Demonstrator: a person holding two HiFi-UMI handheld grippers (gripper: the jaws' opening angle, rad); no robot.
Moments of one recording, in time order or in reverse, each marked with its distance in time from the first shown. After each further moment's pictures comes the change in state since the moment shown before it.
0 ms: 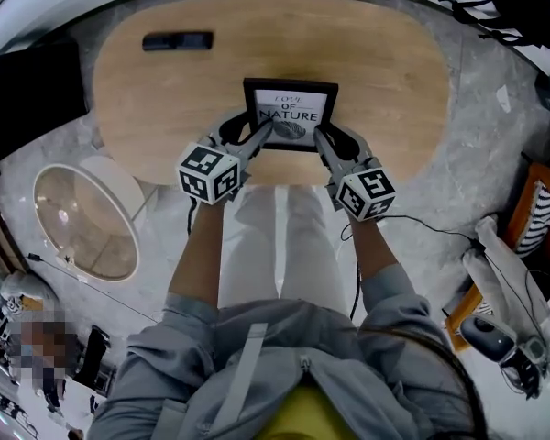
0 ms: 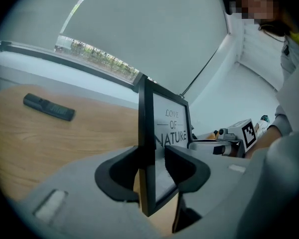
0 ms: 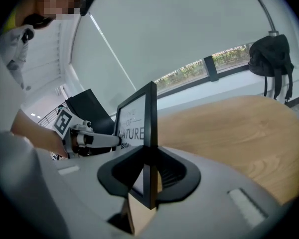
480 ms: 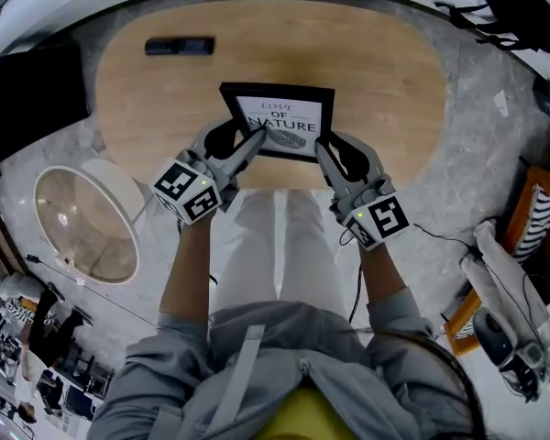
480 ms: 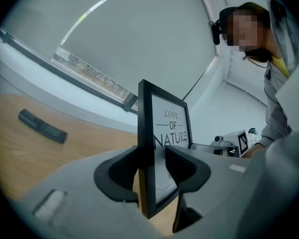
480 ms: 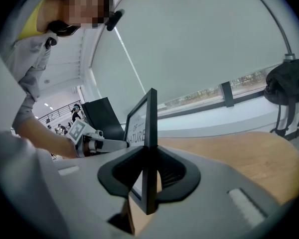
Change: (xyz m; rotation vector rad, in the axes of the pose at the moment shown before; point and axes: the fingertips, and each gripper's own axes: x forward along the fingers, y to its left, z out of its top) left arm -0.041 -0.032 0.062 -0.008 -0.219 -0.130; right arm -0.040 0.055 0.080 -0.171 -0.163 0.098
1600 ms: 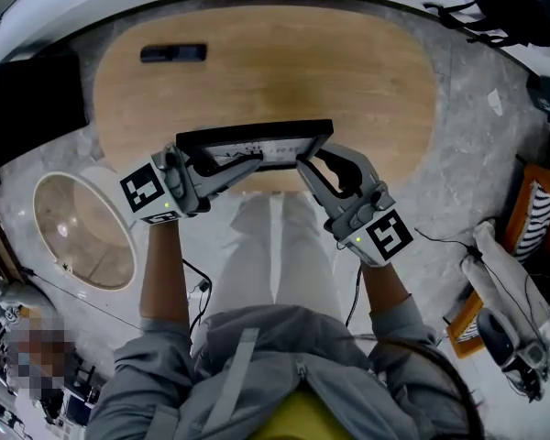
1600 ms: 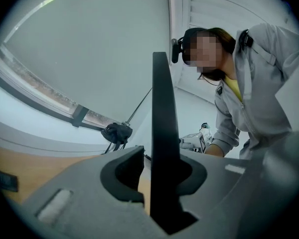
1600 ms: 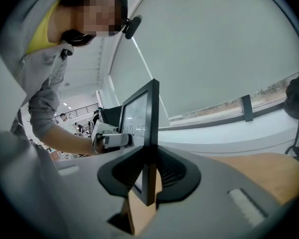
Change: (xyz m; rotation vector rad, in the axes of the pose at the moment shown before) left arm 0.004 -0.106 0.064 0.220 -0.046 -0.515; right arm -0.022 0.036 0.064 -0.062 -0.089 0.177
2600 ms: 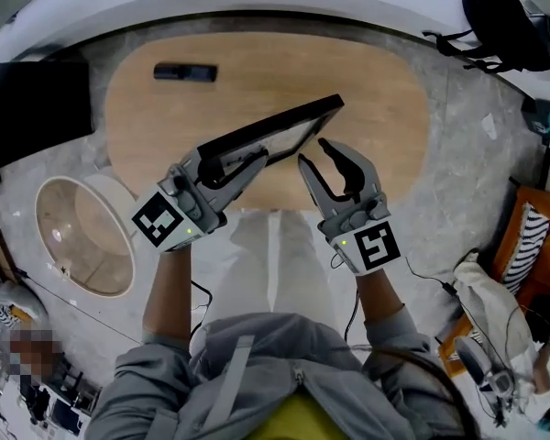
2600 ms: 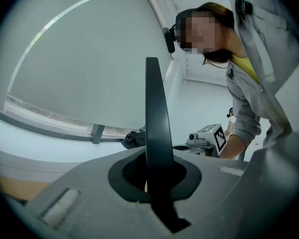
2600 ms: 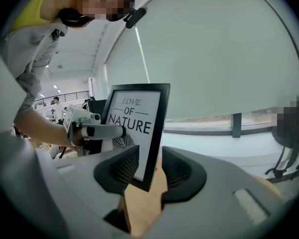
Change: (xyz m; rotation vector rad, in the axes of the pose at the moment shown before) left arm 0.002 0.008 0.047 0.161 0.014 0.250; right arm 0.020 -0.021 0.040 -0.131 0.030 -0.162
